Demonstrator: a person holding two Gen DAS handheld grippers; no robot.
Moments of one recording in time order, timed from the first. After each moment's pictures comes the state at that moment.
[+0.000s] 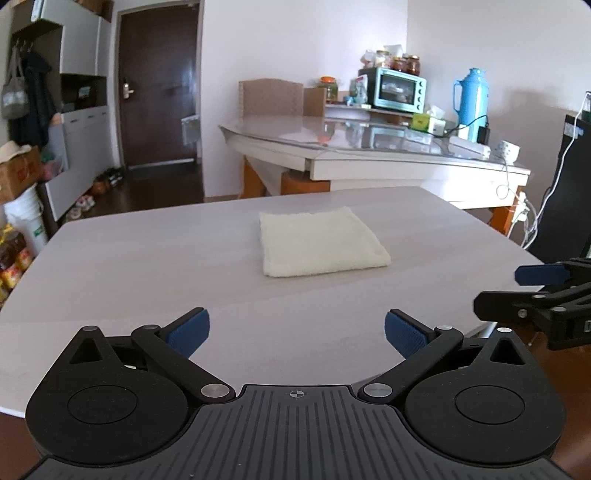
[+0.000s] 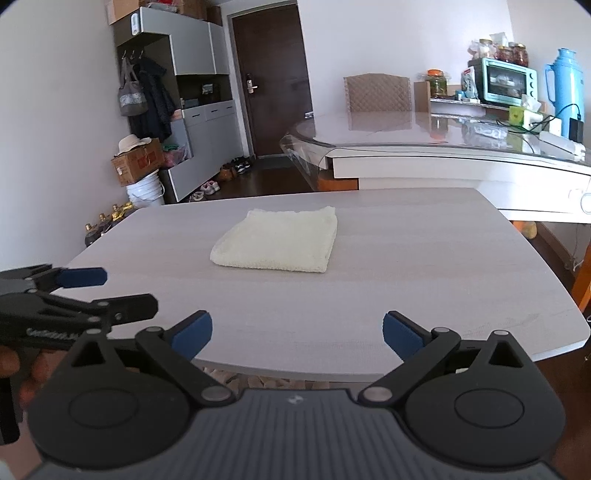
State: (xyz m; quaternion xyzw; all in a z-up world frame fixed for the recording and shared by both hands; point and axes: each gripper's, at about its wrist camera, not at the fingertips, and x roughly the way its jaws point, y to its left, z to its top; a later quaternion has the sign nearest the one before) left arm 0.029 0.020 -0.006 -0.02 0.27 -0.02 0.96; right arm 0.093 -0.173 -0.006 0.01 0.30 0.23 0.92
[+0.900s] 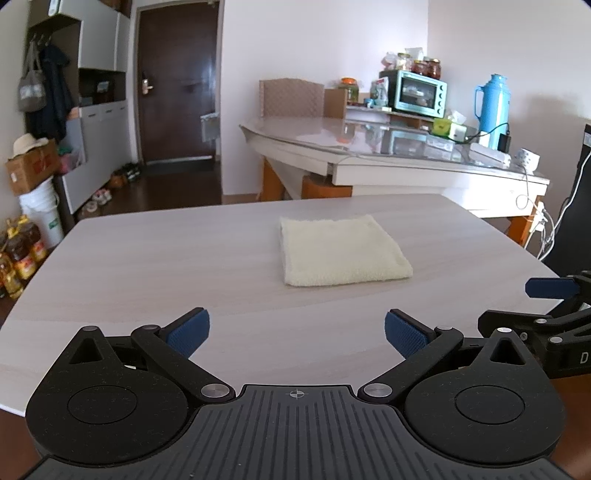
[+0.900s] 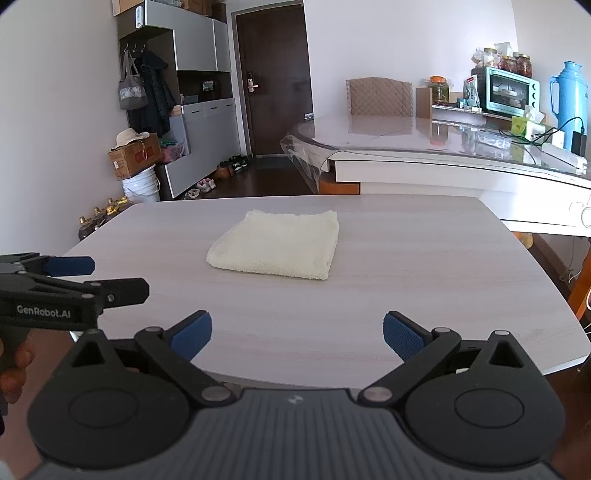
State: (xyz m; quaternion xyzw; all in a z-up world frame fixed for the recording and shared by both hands) left arm 0.039 0.025 -0.006 -0.02 0.27 0.01 0.96; right arm 0.099 -0.161 -0.010 -0.01 0.30 0.23 0.93
